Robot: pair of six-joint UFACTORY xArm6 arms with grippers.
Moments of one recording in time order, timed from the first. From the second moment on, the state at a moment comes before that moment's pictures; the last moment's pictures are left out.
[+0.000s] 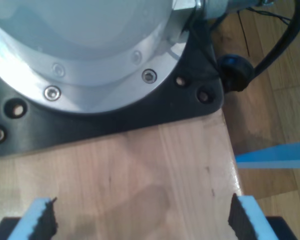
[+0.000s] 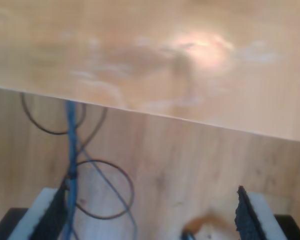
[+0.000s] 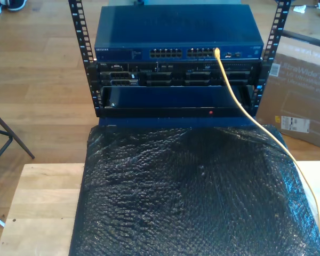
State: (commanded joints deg) left arm 79.0 -29.1 -6.4 7.4 62.9 -185.1; right arm -72.3 -41.1 -19.2 2.3 69.6 -172.8
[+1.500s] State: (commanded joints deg) left arm 79.0 -29.1 -6.4 7.4 62.9 -185.1; right arm -86.0 -37.4 -0.6 2.7 50.9 -184.2
